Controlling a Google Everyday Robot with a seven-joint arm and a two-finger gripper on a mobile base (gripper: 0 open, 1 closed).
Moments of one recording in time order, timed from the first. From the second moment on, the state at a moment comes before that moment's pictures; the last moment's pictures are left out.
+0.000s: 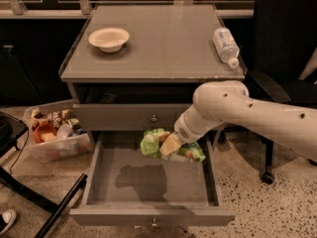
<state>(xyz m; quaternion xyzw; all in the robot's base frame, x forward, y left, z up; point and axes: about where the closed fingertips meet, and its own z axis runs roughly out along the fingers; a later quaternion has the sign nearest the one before) 0.552 -0.070 0.664 -0.38 0.90 0.13 0.18</state>
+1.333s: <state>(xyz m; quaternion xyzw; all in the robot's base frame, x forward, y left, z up) 0.600 -0.016 0.384 -0.31 0.92 0.16 0.18</state>
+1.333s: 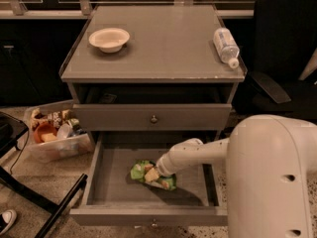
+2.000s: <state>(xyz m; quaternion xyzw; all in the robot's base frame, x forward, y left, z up) 0.599 -0.016 0.387 -0.30 0.91 0.17 0.20</state>
